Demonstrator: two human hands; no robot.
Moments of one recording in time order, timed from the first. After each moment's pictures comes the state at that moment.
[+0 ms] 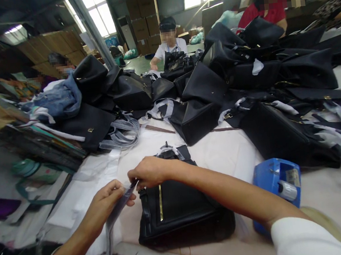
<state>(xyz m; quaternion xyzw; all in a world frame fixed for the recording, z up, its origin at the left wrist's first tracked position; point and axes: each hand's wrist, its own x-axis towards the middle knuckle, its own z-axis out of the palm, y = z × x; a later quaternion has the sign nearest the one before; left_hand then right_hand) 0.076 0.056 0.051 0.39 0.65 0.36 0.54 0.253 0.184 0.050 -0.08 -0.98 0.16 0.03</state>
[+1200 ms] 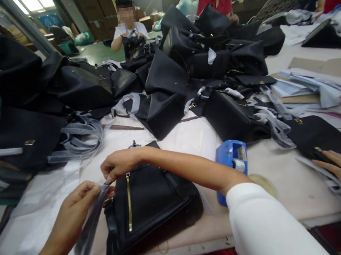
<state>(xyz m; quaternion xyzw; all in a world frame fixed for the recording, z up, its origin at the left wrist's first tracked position) 0.103 0.099 0.023 0.42 0.67 0.33 0.52 0.279 0.230 0.029 -0.10 -0.87 0.48 0.04</state>
